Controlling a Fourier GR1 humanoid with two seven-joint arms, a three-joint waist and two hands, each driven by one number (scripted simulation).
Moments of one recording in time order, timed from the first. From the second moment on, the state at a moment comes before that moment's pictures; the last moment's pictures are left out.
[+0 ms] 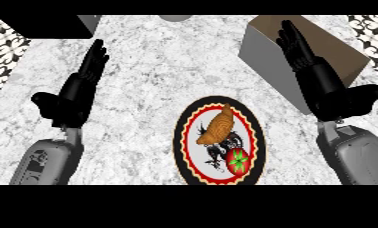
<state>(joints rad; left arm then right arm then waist) -0.25 0.24 -0.11 -1.53 0.08 0.15 0.06 -0.36 -0.39 0.23 -1.65 -0.20 -0.16 0.13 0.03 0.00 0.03</state>
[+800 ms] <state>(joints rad) -0.20 0.40 -0.14 -1.54 0.02 0.00 -0.03 -0.28 -0.62 0.41 -1.85 0.59 -0.41 0.72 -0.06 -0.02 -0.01</state>
